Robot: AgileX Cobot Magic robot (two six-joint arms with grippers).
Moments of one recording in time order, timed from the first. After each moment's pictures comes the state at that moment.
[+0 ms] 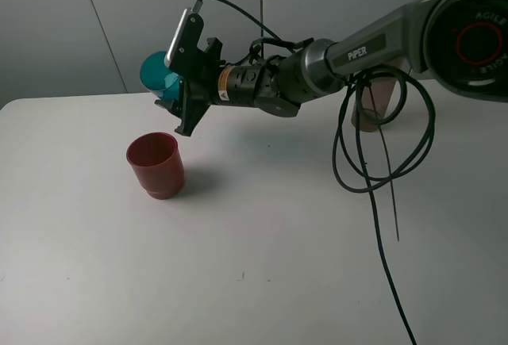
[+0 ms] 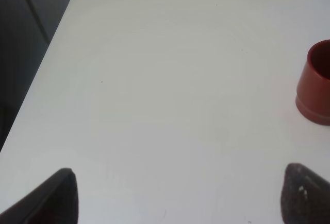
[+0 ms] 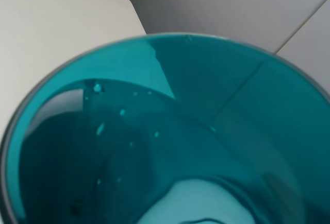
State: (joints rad) left arm 0.05 0.00 -0.52 0.08 1.09 -0.04; right arm 0.66 2.35 -1.53 -0.72 -0.52 -0.02
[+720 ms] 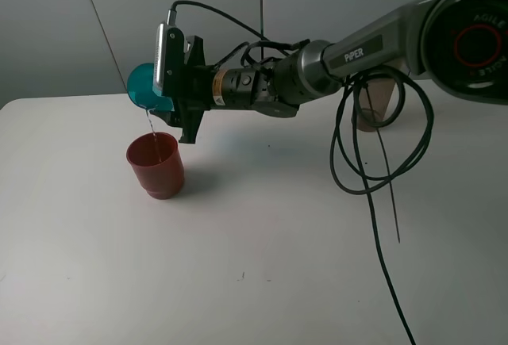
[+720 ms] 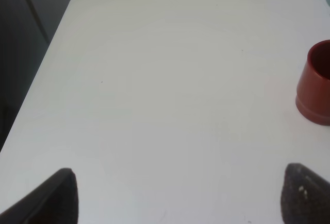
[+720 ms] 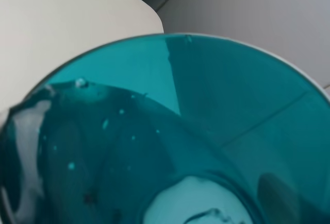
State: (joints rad) left arm 0.05 0.00 -0.52 0.08 1.09 -0.04; right arm 0.67 2.35 -1.53 -0.83 -0.56 -0.24
